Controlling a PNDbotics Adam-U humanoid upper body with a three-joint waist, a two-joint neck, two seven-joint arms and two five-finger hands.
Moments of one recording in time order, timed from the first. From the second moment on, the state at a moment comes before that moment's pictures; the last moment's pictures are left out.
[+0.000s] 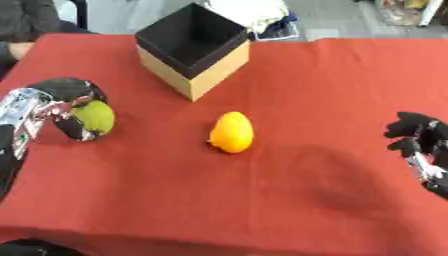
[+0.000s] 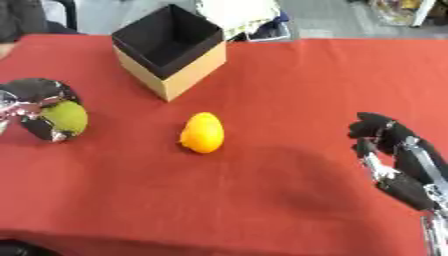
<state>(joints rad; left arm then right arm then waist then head) -0.66 0.57 -0.15 -1.07 -1.22 -0.28 -0.41 -0.07 -0.17 -0.16 -1.78 0.13 -0.28 0.46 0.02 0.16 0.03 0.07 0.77</state>
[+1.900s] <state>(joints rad) -1.05 0.28 -0.03 -0.78 -1.36 0.02 0.09 -0.06 -0.17 -0.13 -1.77 0.12 -0.29 0.49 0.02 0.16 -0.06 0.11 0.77</state>
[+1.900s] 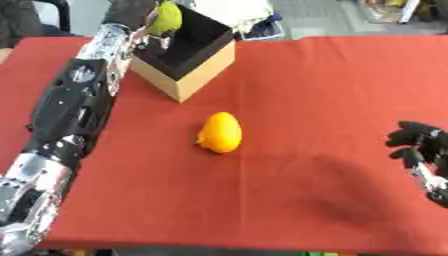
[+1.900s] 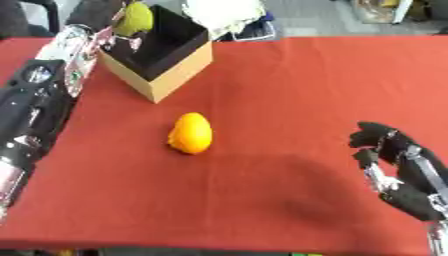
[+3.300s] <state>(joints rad) -0.94 0.46 -0.53 -1.23 -0.99 -0.25 -0.07 -0.08 -0.17 -0.13 -1.77 0.12 -0.29 0.50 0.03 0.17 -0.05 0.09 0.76</state>
